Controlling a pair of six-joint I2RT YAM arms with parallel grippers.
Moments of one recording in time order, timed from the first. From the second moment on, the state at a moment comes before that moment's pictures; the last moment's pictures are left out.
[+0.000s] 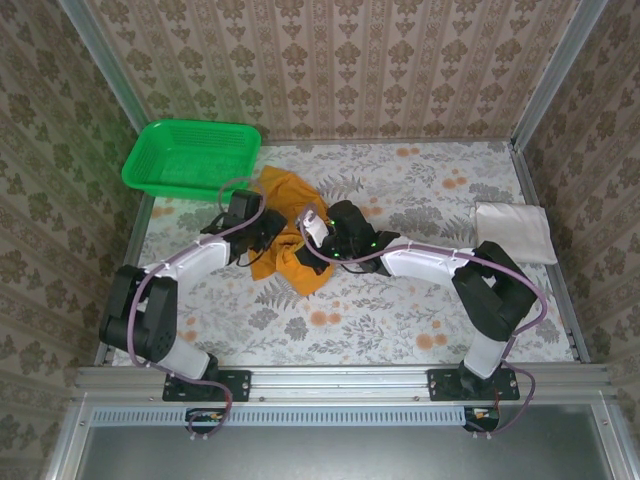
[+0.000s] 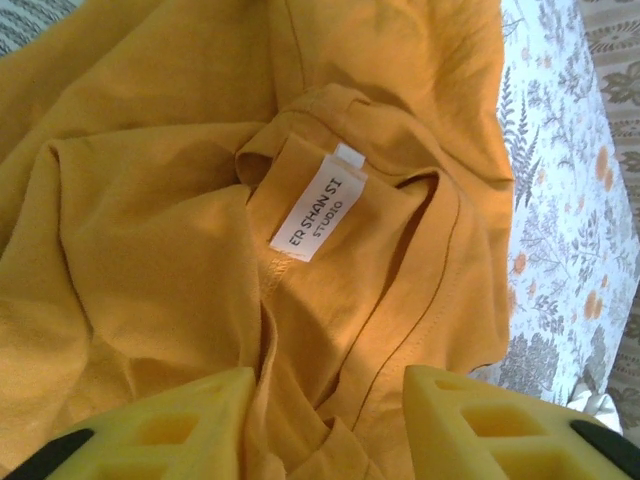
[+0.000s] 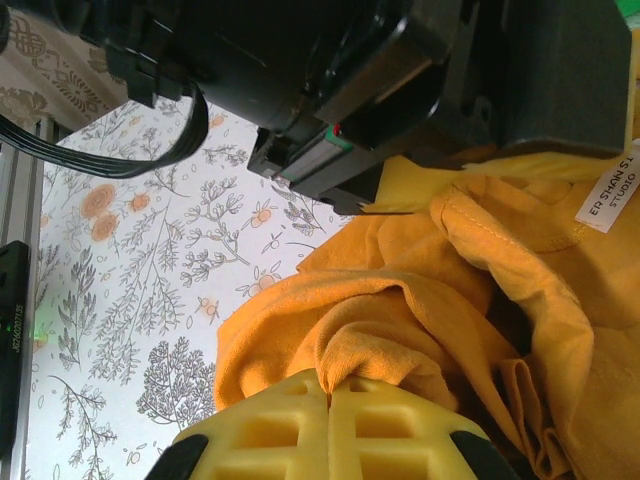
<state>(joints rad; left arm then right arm) -0.41 1.52 0.88 -0.16 0.15 -1.13 0.75 1.75 1.08 0.09 -0.44 0.03</state>
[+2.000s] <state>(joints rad) -0.07 1.12 1.50 -0.66 0.16 -0.72 0.79 1.85 0.84 0.30 -0.27 0.25</state>
